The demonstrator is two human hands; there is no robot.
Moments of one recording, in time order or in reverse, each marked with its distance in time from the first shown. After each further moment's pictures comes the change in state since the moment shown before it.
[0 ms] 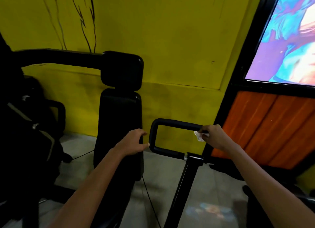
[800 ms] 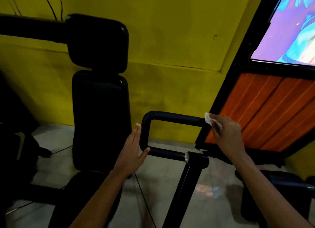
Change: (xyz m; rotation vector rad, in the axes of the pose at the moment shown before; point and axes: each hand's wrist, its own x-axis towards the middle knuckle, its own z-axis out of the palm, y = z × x) left_hand 0.057 -0.060 0.124 -0.072 0.235 0.086; right_hand 0.033 0.026 0.055 0.113 0.618 -0.042
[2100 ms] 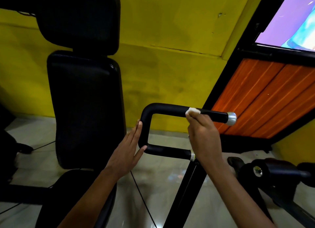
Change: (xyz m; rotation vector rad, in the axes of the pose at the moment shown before) left_hand 0.017 -0.057 0.029 -0.005 -0.067 0.211; right_hand -0.016 -0.044 0.095 -0.287 -0.009 -0.112
